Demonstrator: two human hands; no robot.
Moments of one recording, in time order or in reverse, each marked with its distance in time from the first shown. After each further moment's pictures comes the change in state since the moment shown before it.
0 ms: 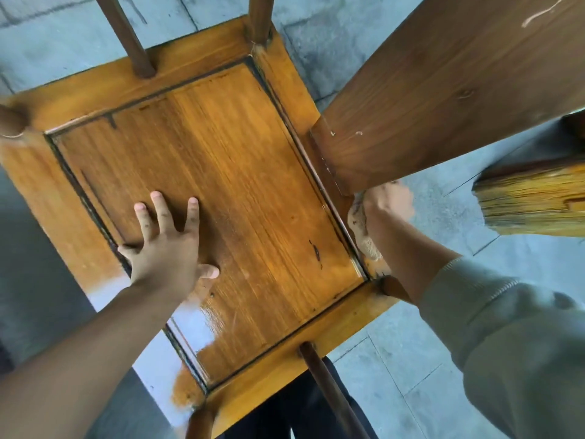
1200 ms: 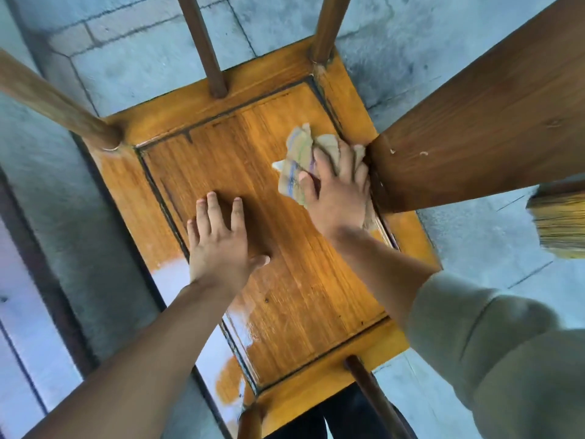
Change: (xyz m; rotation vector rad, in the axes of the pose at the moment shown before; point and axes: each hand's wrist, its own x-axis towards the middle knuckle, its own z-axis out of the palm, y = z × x) left_hand -0.006 -0.012 -0.008 -0.089 0.164 0.020; right_hand -0.138 -0.055 0.066 -0.330 0.019 -0.993
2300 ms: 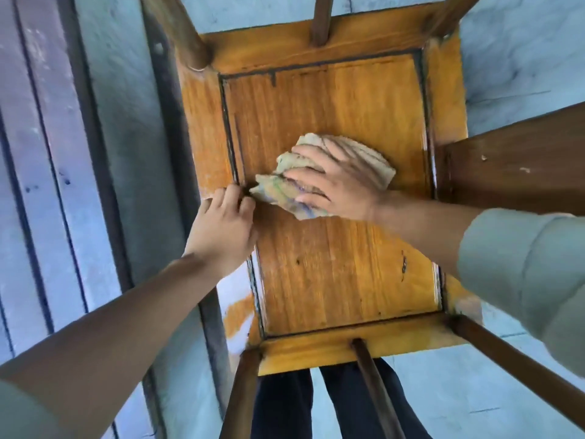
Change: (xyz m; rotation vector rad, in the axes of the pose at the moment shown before) left_hand -0.039 -0.066 0.013 -0.014 0.146 0.041; right_hand 0.032 -0.042 0.009 -0.141 -0.272 -1.206
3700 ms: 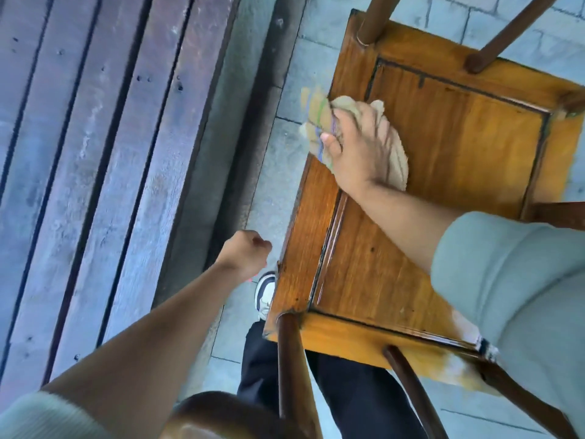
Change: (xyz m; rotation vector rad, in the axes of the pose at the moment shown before) left_hand -0.139 -0.055 0.102 -1.158 -0.288 -0.940; right_hand 0.130 -0.153 0.018 0.087 0.115 0.442
